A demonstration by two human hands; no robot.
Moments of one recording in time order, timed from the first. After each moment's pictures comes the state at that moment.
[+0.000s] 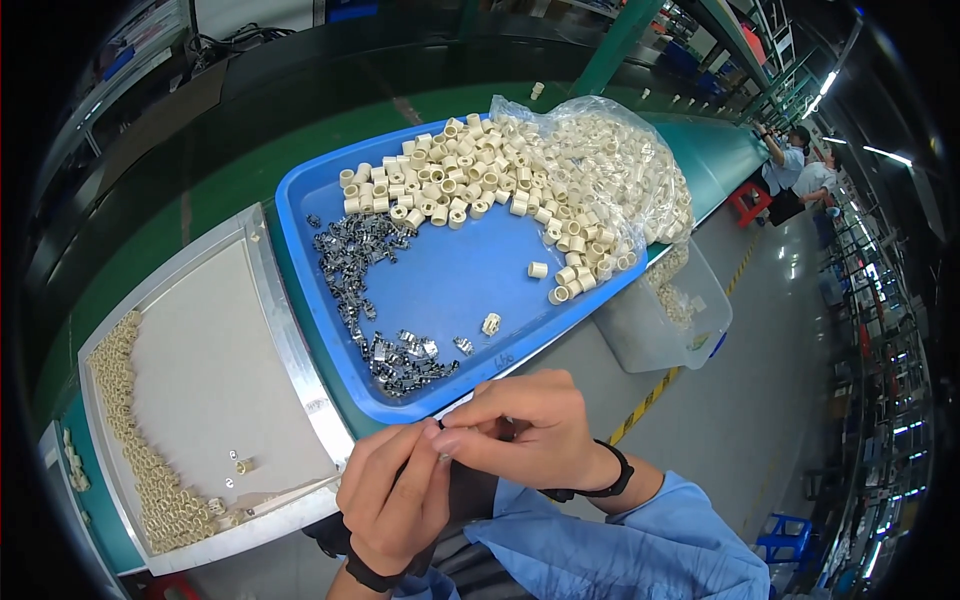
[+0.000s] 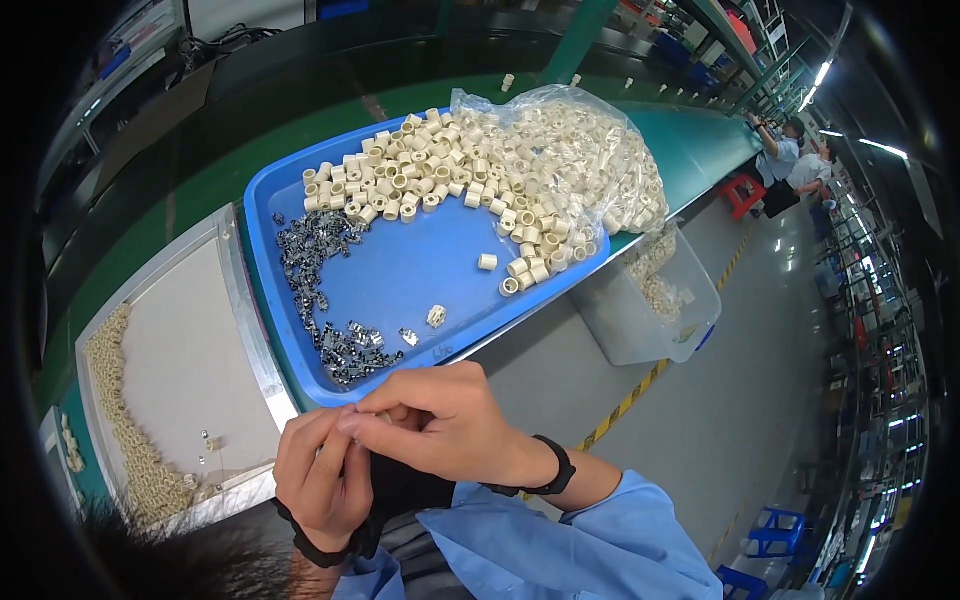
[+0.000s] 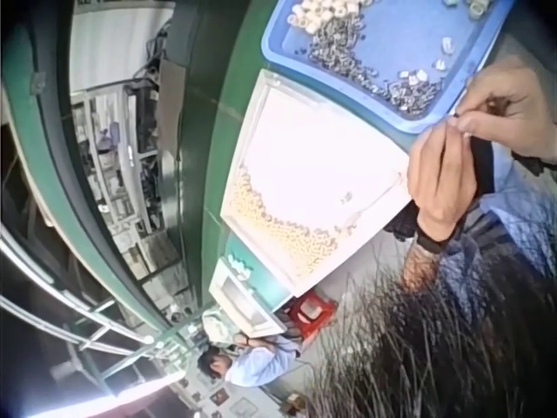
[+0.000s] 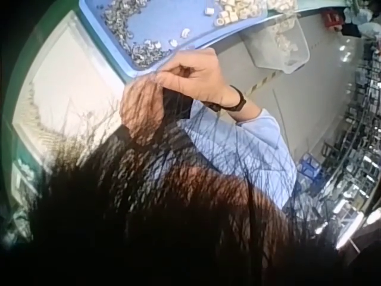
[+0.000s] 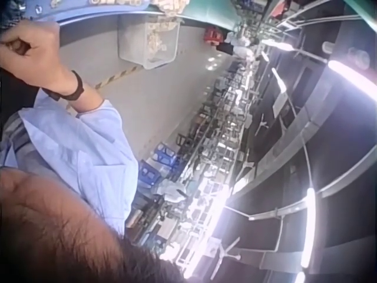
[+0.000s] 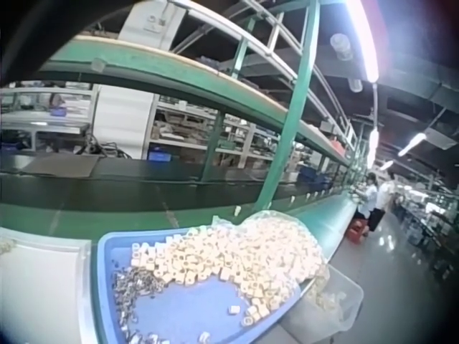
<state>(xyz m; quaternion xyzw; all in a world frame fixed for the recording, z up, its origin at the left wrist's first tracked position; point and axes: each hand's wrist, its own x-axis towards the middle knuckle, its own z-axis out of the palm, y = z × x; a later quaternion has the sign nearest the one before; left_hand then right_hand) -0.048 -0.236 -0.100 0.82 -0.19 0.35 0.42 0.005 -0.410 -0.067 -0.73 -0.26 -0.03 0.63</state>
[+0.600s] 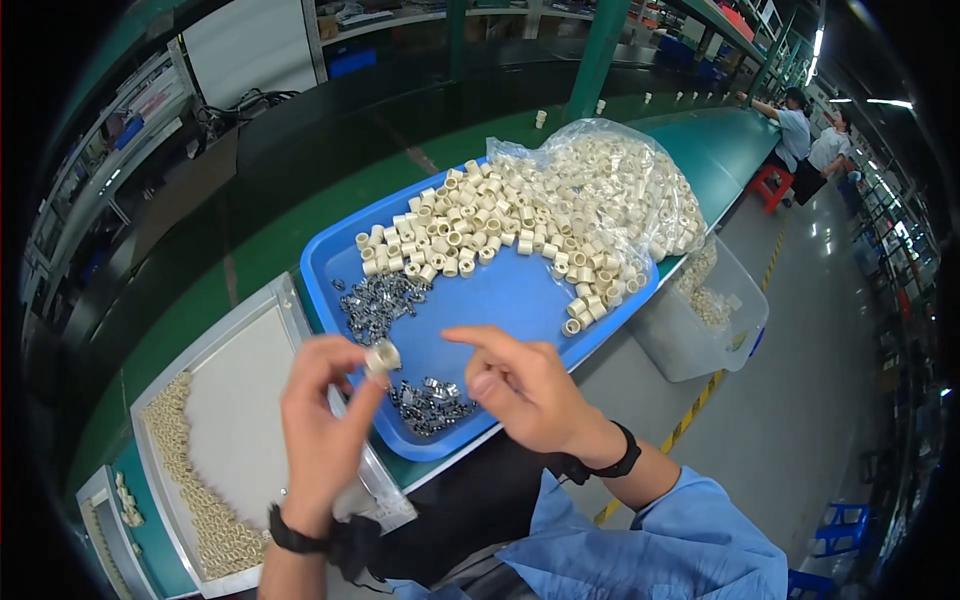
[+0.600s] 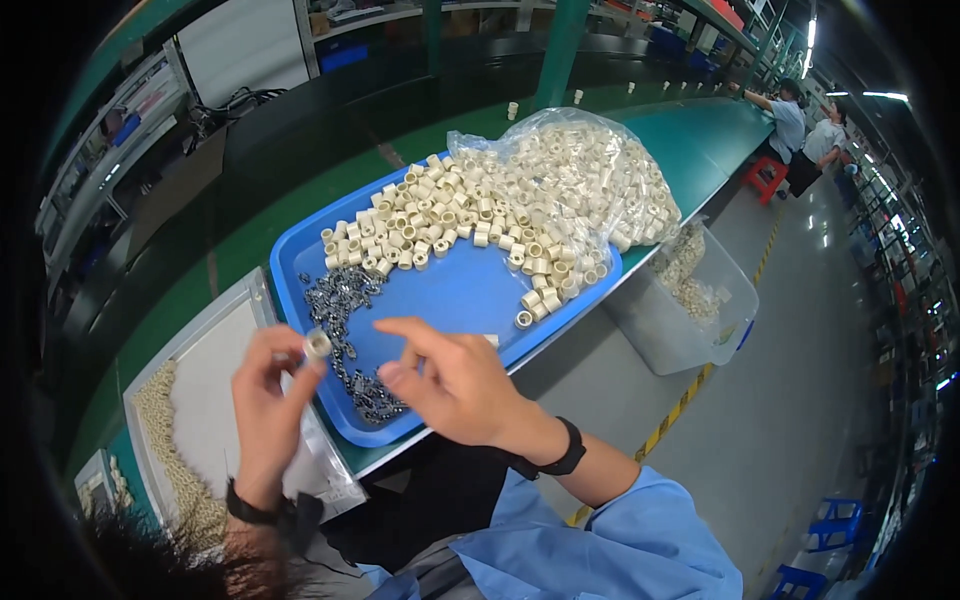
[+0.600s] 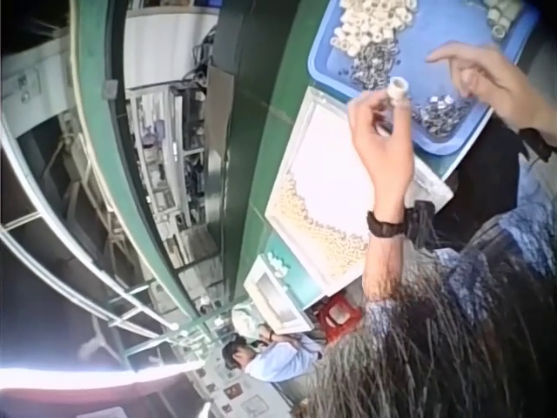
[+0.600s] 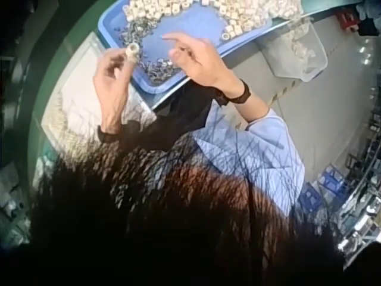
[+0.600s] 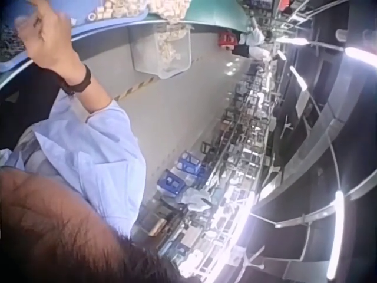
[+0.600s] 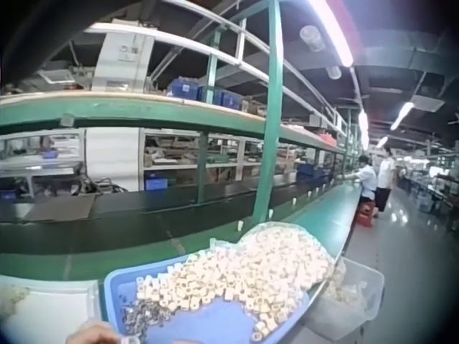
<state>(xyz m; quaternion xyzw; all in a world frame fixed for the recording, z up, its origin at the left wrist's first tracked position) 0.047 -0.182 -0.059 0.79 -0.07 0.13 0.59 0.058 -0.421 -0.070 -0.76 -0.23 -0.02 0.61</state>
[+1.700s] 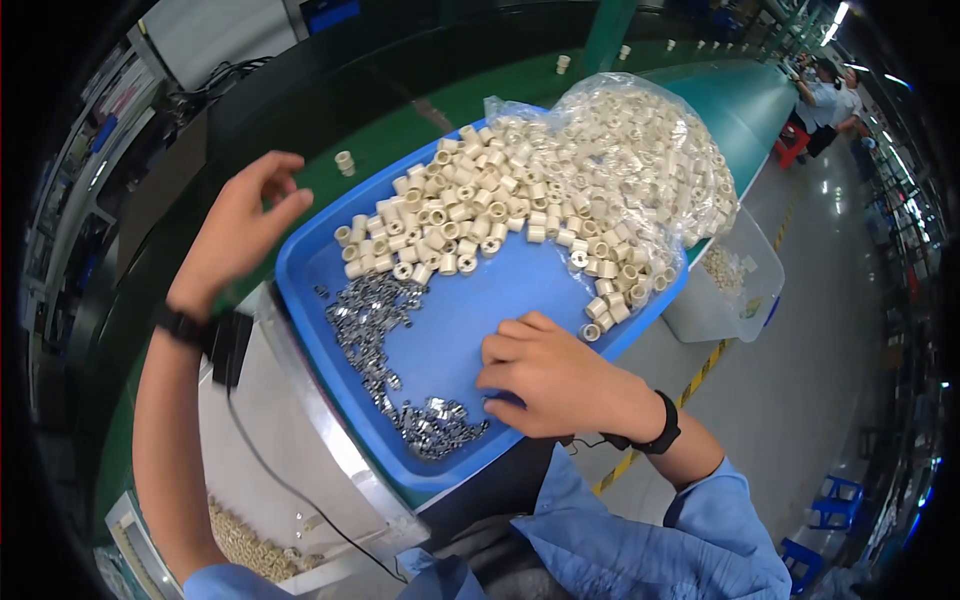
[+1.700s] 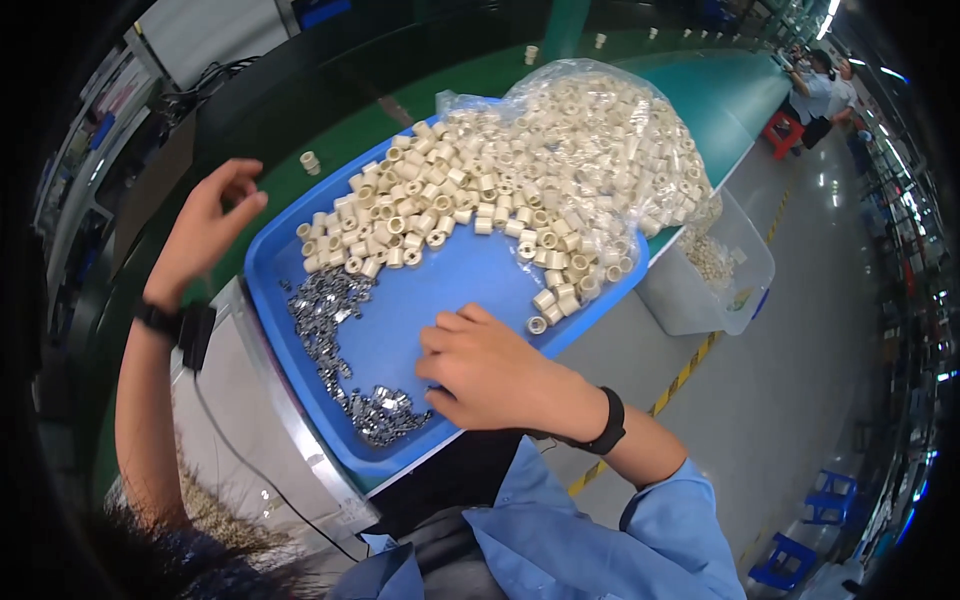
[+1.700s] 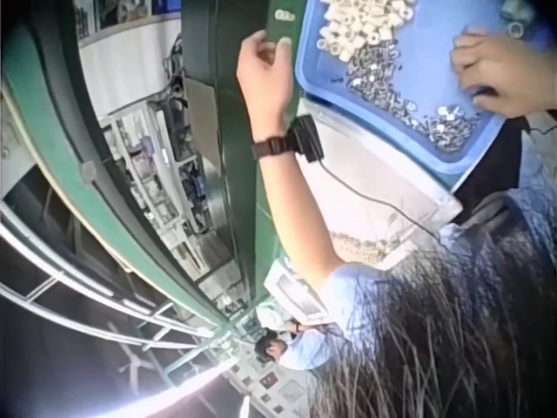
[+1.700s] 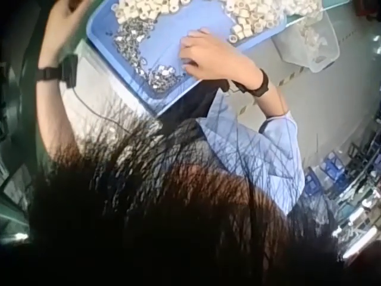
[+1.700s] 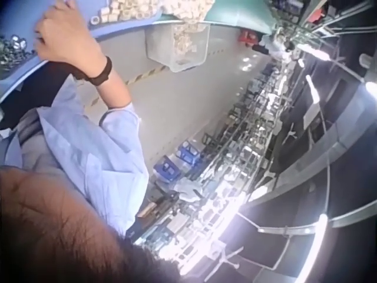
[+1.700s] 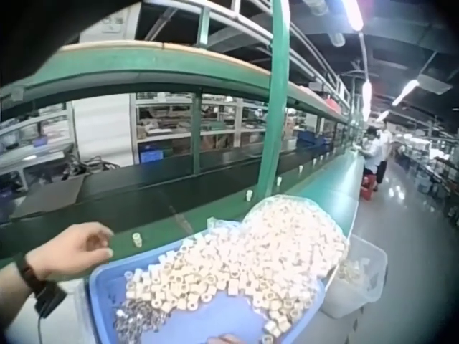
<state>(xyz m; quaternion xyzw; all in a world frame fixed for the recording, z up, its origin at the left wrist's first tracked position) 0.280 -0.116 -0.008 0.93 -0.21 0.04 0.29 0.116 -0.459 -0.082 -0.87 -0.40 0.02 0.30</state>
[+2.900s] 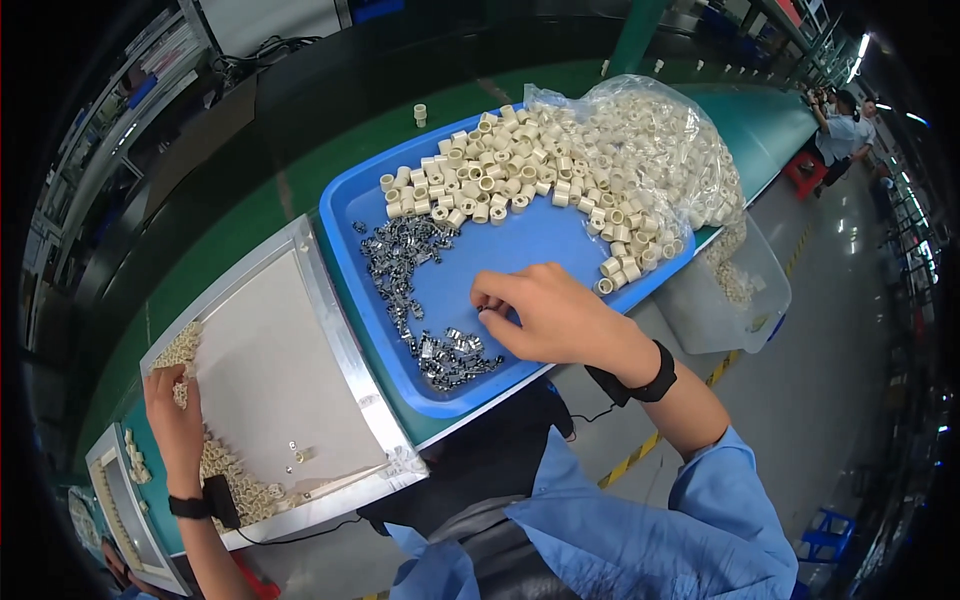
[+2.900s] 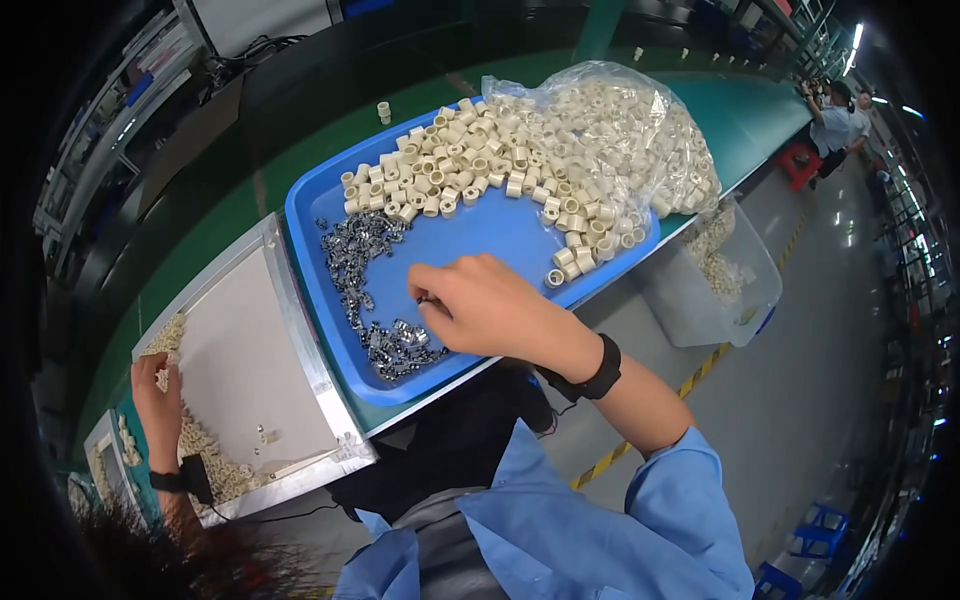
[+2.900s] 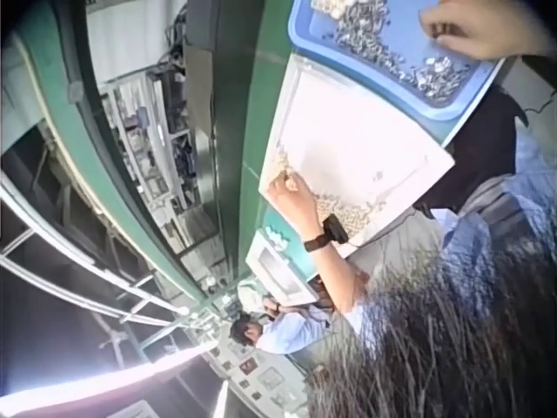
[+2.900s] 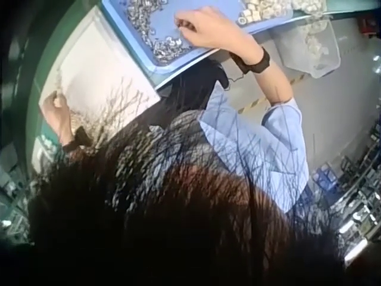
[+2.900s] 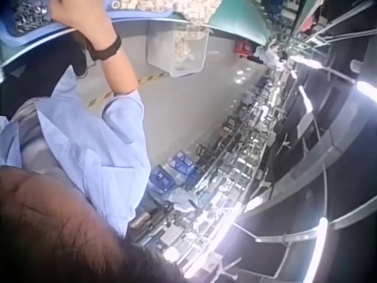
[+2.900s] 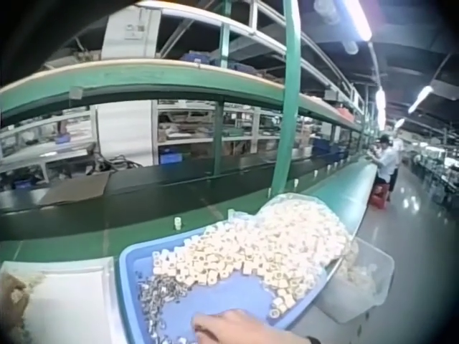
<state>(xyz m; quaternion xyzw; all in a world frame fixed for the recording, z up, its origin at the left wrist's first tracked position) -0.013 0.070 -0.071 0.97 0.06 0.22 0.08 0.112 -0.430 -0.082 -0.86 -0.36 0.03 0.36</state>
